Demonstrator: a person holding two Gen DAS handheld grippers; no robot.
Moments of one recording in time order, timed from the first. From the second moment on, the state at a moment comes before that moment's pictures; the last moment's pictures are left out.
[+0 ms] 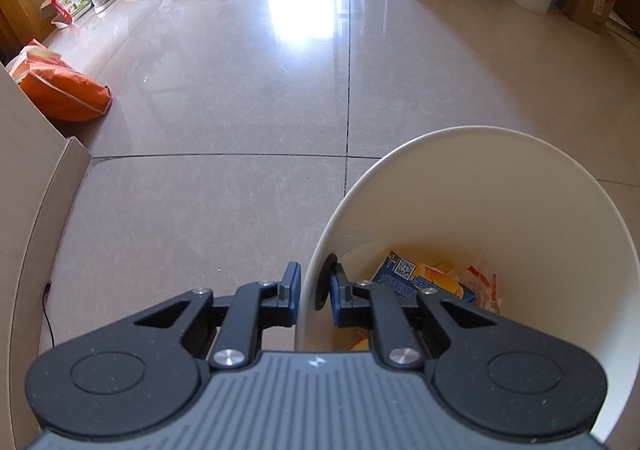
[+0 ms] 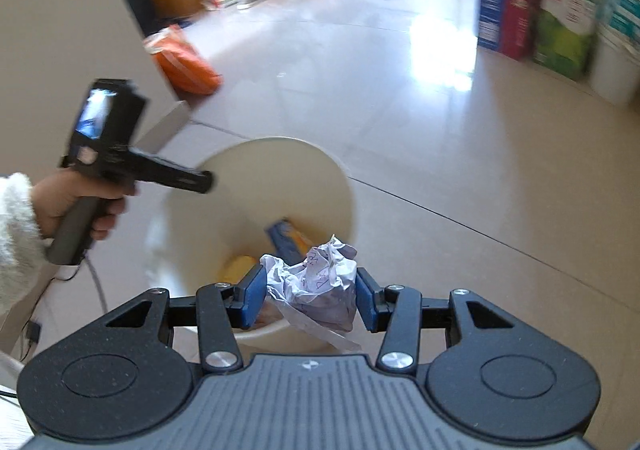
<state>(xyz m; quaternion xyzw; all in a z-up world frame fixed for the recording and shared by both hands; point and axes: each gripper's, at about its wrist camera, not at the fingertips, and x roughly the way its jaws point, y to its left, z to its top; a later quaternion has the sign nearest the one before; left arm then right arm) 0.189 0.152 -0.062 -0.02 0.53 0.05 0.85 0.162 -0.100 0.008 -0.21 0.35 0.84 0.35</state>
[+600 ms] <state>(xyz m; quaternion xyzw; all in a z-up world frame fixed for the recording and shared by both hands) 0.189 0.151 -0.060 -0.03 0.53 0.05 0.85 0.156 -0.102 0.004 -0.17 0.34 0.83 0.41</state>
